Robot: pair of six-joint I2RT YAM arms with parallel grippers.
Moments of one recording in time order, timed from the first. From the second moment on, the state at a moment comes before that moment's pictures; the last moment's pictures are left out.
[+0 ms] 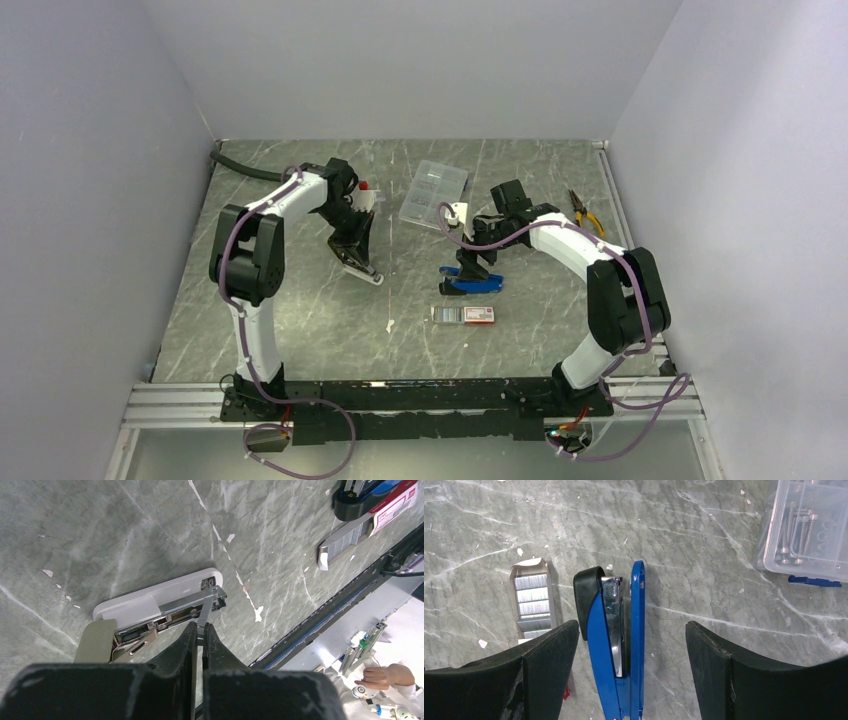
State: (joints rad) left arm -0.30 2.00 1.53 -1.02 0.53 0.11; right arm 0.35 1.62 1.06 -0.54 -0.71 -0.85
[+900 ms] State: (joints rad) left arm -0.30 2.01 1.53 -1.02 0.56 0.11; right arm 0.35 1.63 1.06 -0.54 -0.71 -0.85
